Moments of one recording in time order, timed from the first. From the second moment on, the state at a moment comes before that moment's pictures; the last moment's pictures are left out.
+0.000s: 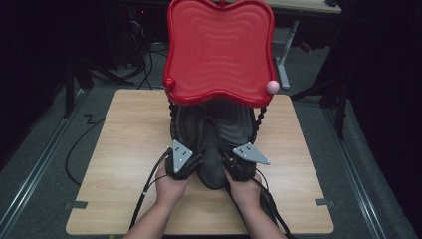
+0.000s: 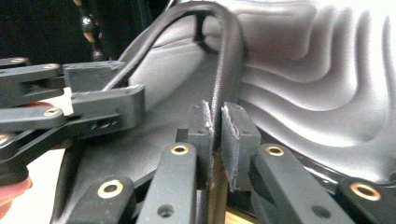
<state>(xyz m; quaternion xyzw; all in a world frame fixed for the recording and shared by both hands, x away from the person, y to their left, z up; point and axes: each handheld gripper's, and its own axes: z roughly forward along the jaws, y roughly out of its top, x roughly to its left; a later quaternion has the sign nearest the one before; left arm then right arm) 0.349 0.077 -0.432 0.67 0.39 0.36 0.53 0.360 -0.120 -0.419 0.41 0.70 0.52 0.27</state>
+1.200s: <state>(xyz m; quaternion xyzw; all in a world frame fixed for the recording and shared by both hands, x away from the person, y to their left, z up) 0.348 0.089 -0.429 0.65 0.40 0.39 0.52 0.298 -0.124 -0.421 0.38 0.74 0.51 0.25</state>
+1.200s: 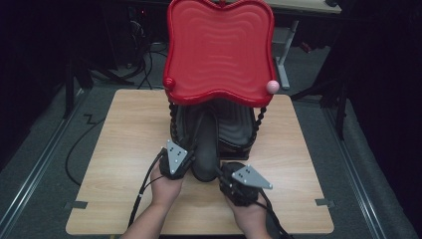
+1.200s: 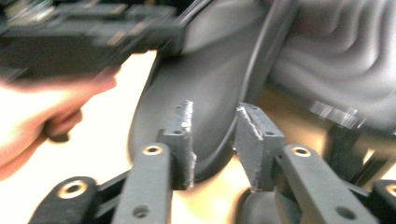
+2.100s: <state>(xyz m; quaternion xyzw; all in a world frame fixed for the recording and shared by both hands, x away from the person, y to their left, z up) 0.357 0.086 -0.424 0.64 0.40 0.42 0.51 0.290 -0.086 -0.465 0.38 0.77 0.46 0.23</state>
